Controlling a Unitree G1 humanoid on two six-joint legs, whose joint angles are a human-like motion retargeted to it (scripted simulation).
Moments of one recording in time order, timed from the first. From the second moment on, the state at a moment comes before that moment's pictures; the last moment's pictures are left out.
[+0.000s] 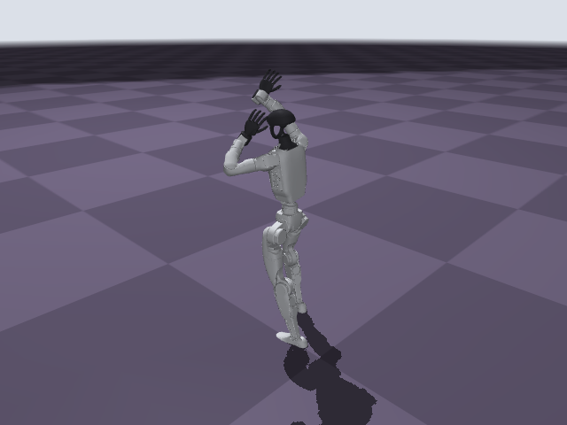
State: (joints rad) left arm -1.15 1.29 -0.42 -0.66 0.18 -0.27 1.02; right arm -2.58 -0.46 1.40 1.09 -1.97 -1.61 1.61; waist -0.02 -0.10 0.12; left_leg 0.24 0.03 0.06 0.14 -0.28 -0.16; right_leg -0.25 -0.24 -0.30 0.59 -0.16 0.18
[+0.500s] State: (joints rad) left arm -1.19 1.39 -0.38 -0.61 0.12 -0.31 1.00; right arm -2.59 -0.45 1.40 1.09 -1.97 -1.61 1.61; waist 0.16 -0.10 0.17; left_leg -0.21 0.11 0.09 0.65 -0.27 -0.16; right_leg 0.15 -0.16 -0.13 0.23 -0.17 0.26
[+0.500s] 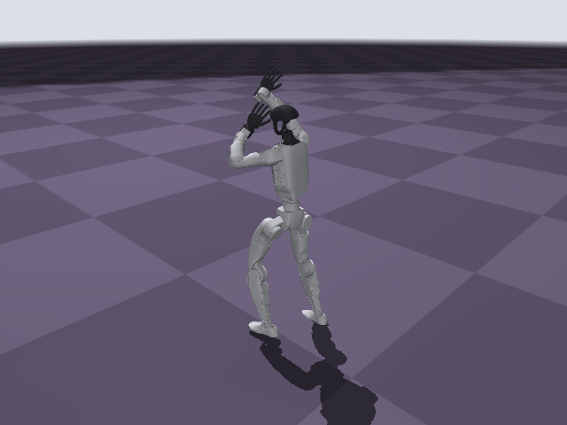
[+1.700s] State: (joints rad) left arm -0.73 0.41 -0.43 0.24 -0.83 -0.28 0.58; right arm -1.18 0.13 1.40 1.12 -1.97 -1.61 1.61; waist 0.01 -0.02 0.52; left_leg -0.58 0.09 0.13 -0.09 0.18 -0.22; right_leg -0.68 -0.21 -0.22 0.17 0.19 0.26
